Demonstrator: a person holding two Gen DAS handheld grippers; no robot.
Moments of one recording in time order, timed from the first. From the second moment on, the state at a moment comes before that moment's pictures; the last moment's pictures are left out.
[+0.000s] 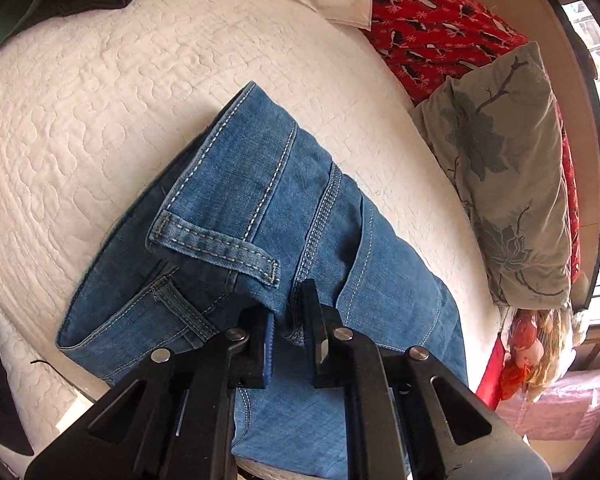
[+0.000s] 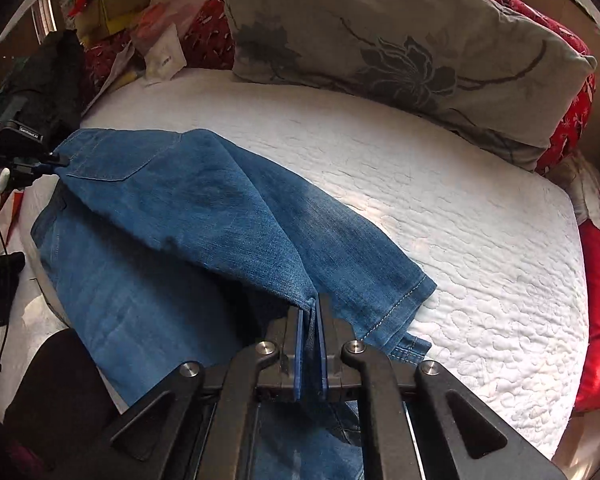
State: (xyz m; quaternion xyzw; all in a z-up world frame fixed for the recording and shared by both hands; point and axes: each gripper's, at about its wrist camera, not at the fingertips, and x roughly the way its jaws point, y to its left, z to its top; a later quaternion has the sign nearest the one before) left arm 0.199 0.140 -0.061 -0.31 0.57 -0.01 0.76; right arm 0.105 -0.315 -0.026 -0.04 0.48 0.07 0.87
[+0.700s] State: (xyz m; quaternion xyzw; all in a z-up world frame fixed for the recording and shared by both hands) left arm 0.137 0.195 -0.097 -0.35 0.60 -0.03 0.72; right arm -0.039 -0.363 -0.073 0.32 0.47 0.01 0.82
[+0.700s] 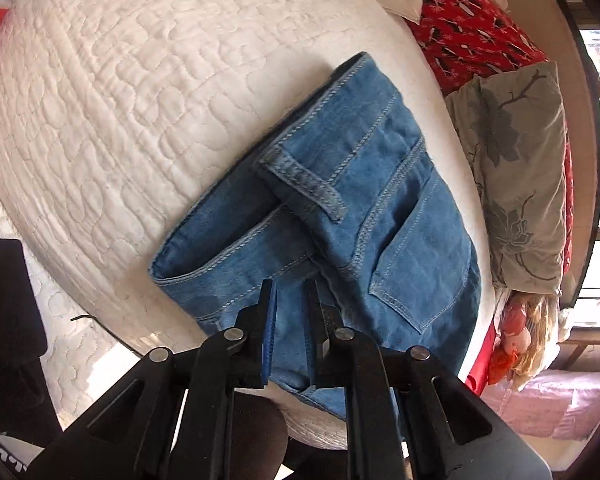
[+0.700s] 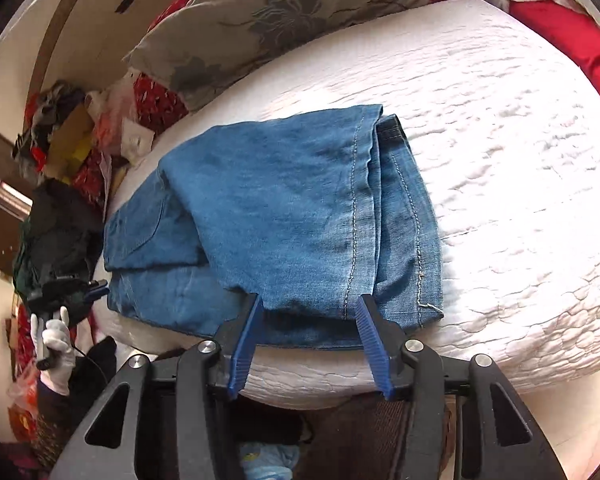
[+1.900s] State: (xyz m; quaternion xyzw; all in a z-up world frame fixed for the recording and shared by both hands) left arm 0.175 0.152 -0.078 -0.33 0.59 -0.06 0.74; right arm 0.002 -0.401 -0.098 0.55 0.35 0.00 0.76
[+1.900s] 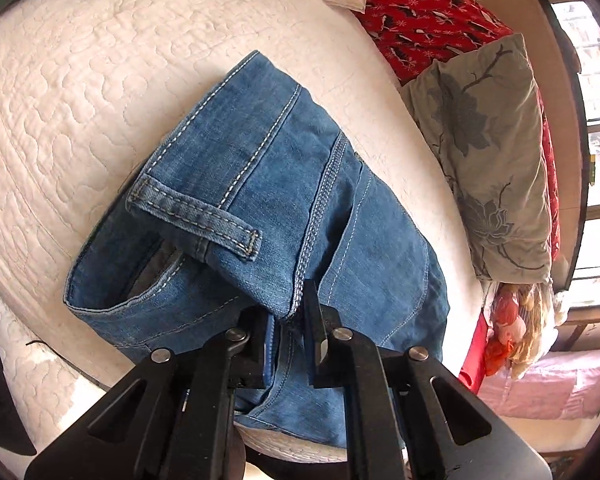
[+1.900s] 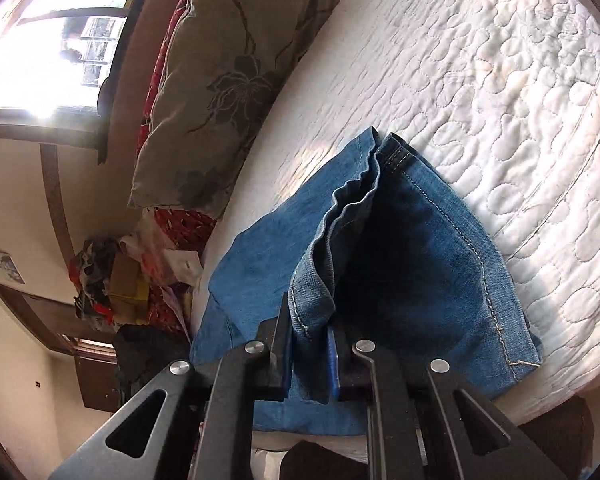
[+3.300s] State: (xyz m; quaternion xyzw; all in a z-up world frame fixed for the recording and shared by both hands) left arm 0.179 0.152 -0.104 -0.38 0.63 -0.05 0.68; right arm 0.009 -0.406 -0.134 0.57 0.39 -0.01 0.73
